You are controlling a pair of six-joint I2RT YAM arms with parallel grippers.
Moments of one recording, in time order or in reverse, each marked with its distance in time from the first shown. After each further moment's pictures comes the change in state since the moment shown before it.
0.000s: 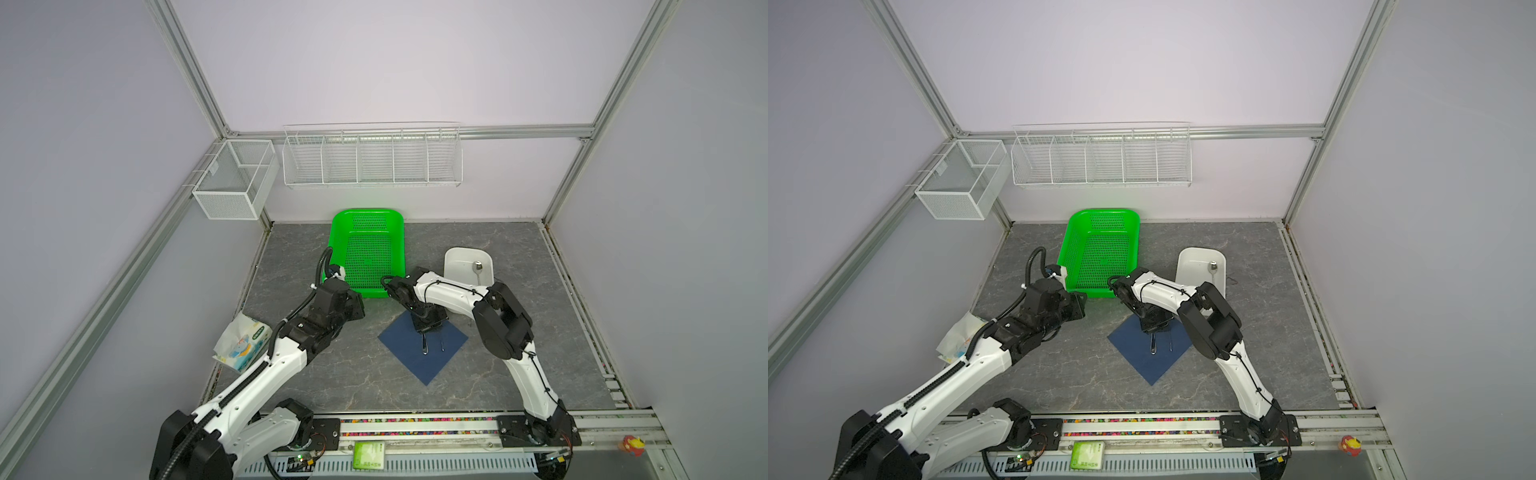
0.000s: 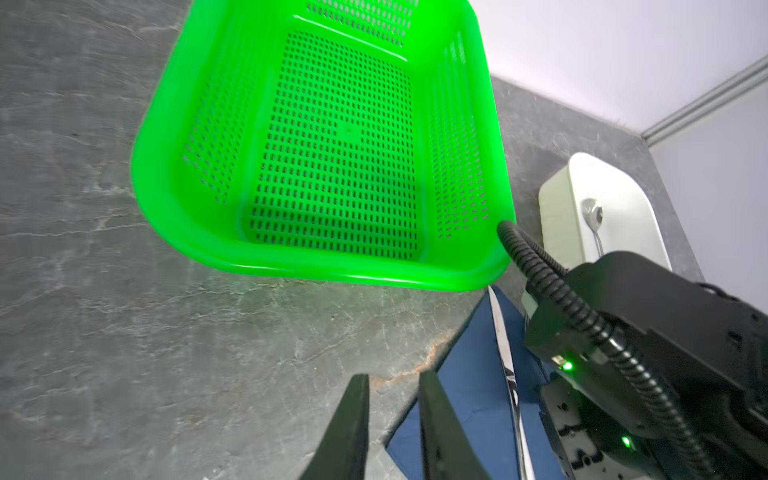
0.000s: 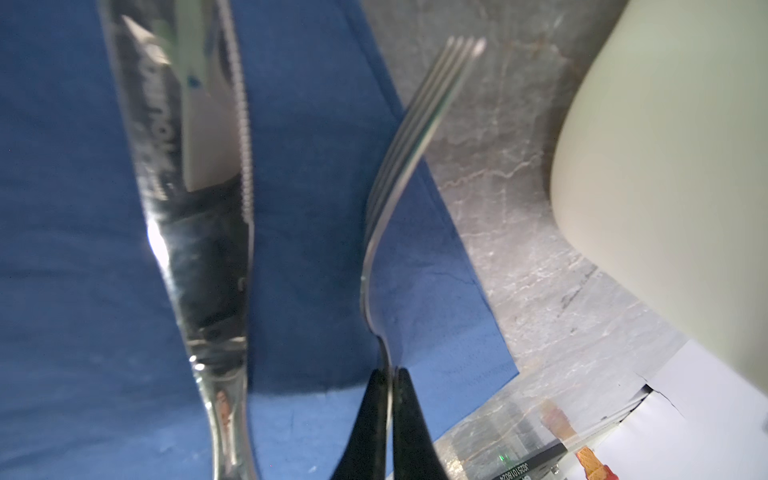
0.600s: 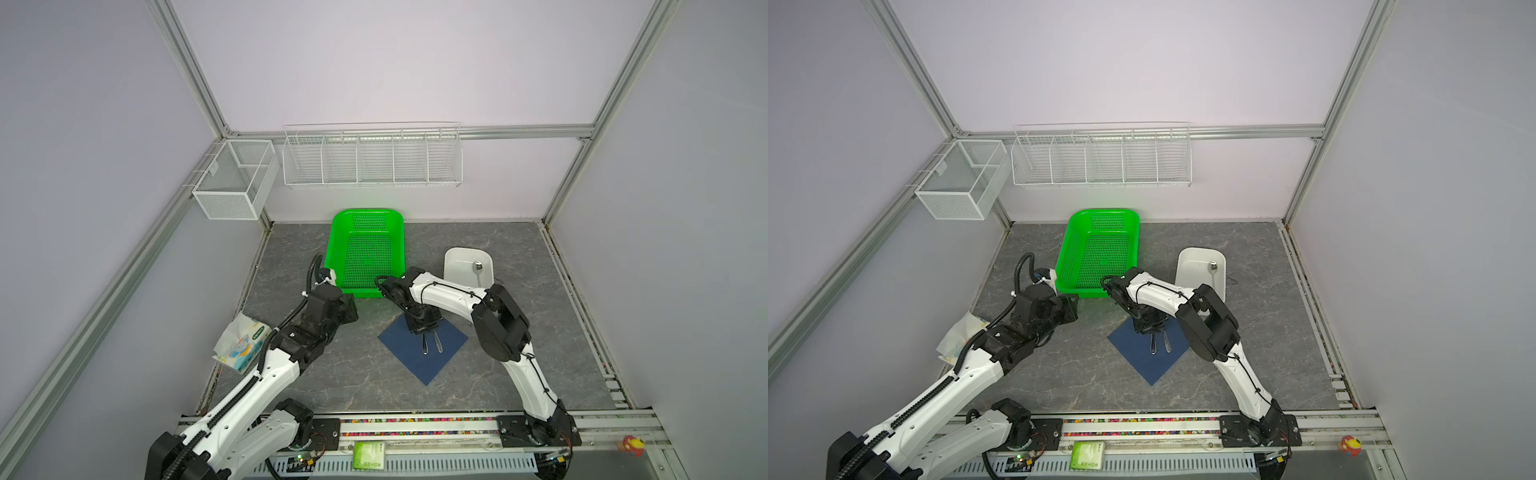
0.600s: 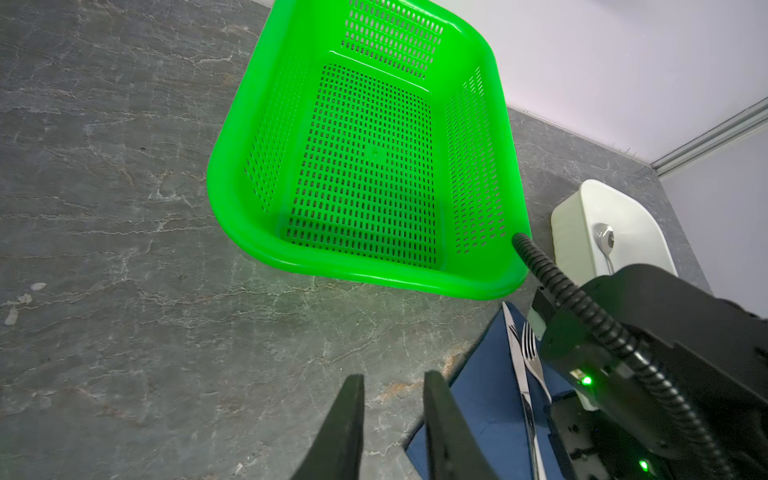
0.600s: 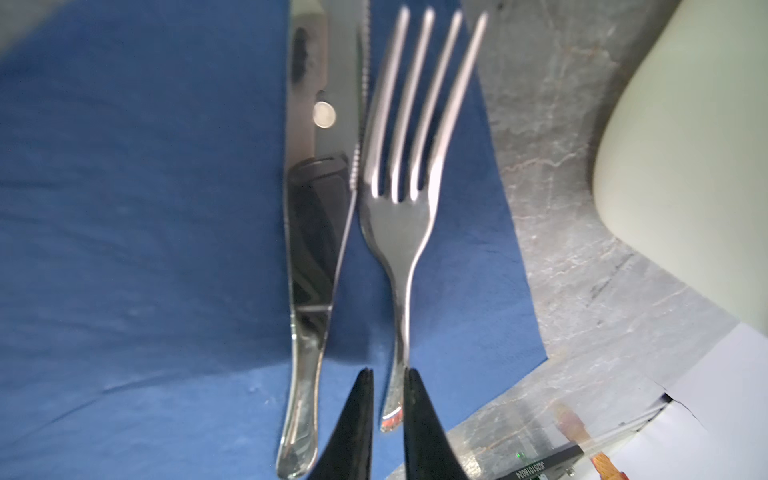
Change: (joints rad) left arm 0.011 -0.068 -0.029 -0.011 -0.042 -0.002; right arm 0.027 -0.004 0.034 0.011 -0.056 0.008
